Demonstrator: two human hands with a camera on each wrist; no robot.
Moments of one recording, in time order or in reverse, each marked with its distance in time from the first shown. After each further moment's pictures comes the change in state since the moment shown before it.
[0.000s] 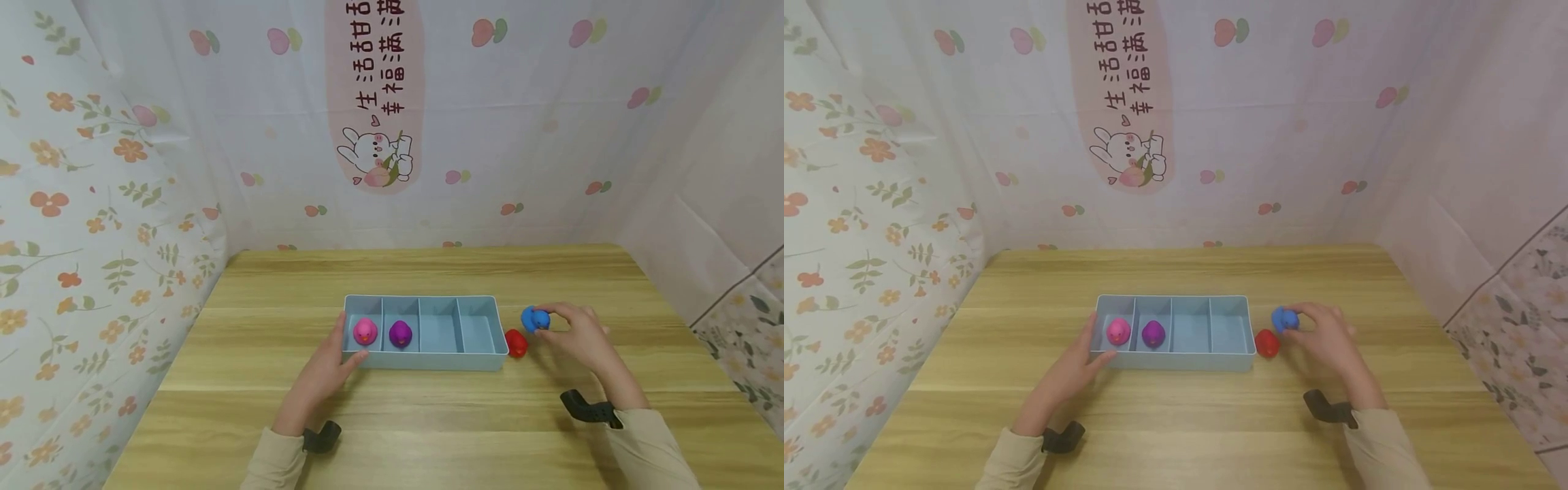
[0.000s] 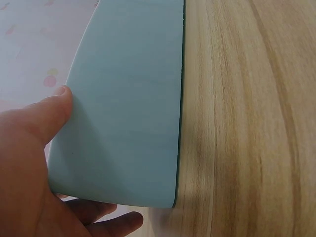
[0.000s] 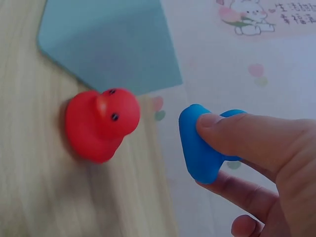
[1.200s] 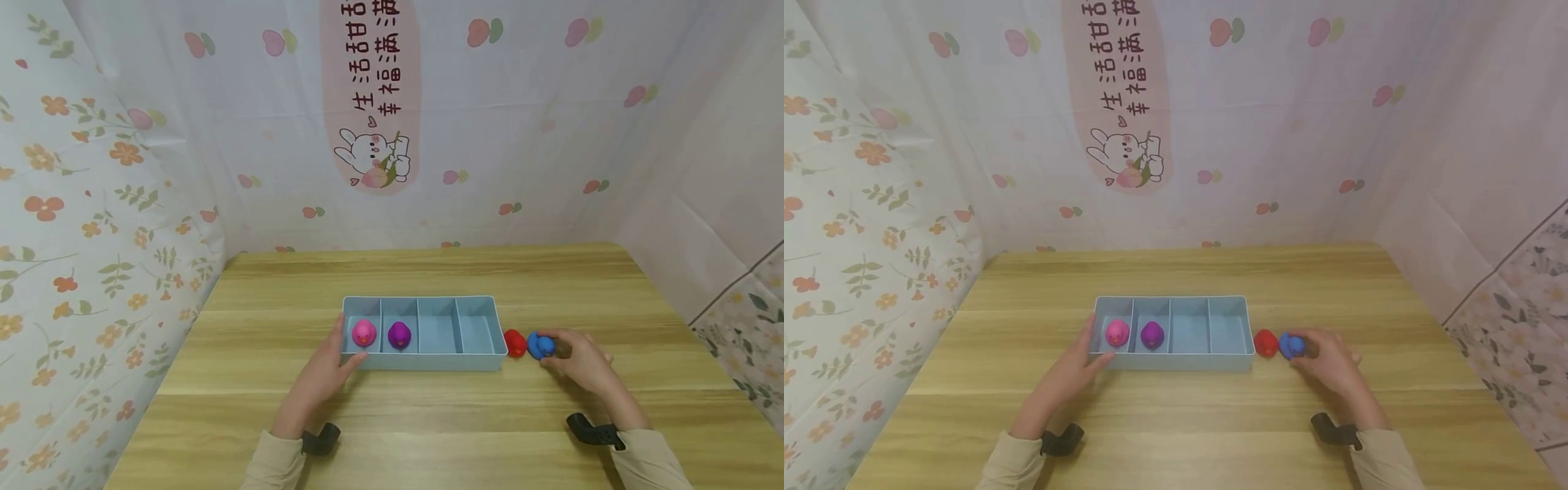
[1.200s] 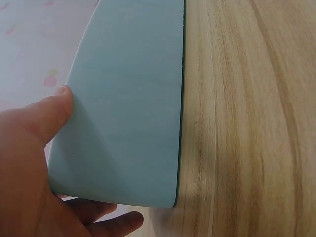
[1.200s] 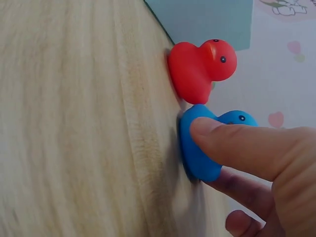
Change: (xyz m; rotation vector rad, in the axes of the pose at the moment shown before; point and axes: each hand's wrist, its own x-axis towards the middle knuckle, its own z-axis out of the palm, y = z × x) left_hand 0.000 0.001 0.000 0.004 0.004 0.006; right_hand -0.027 0.034 0.025 0.025 -0.098 0.065
